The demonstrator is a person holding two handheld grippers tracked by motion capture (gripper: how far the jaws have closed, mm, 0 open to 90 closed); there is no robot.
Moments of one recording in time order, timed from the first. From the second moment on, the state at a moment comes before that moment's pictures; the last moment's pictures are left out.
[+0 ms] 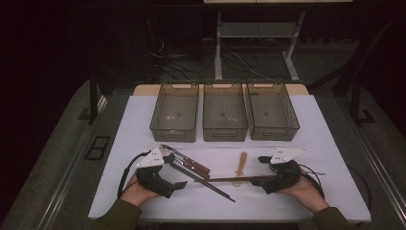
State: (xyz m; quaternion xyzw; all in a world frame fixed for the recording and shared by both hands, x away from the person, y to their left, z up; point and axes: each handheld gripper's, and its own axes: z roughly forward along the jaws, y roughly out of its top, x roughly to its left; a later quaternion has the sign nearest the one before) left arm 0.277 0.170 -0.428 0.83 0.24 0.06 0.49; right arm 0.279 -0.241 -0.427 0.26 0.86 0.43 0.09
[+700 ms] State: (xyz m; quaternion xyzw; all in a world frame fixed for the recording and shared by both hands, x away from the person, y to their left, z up) left arm 0.277 0.169 -0.428 0.84 0.24 0.06 0.49; right arm 0.295 -0.225 -0.442 0.22 0.90 0.39 0.03
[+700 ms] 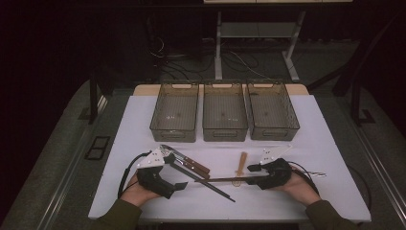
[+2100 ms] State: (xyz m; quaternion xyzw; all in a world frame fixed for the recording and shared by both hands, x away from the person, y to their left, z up) left arm 0.277 0.169 -0.429 0.84 0.23 0.06 0.49; right arm 0.292 -0.221 -0.445 0.18 0.92 0.35 0.03
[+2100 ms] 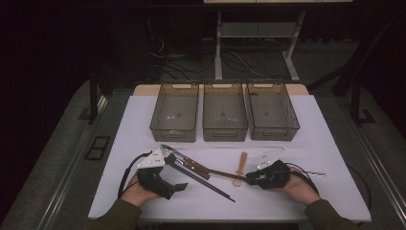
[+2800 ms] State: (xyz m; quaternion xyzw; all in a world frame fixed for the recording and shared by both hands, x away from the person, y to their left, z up) left arm 0.276 0.169 -0.429 0.84 0.23 0.06 0.49; right arm 0.289 -0.221 -0.443 0.18 0.92 0.34 0.04
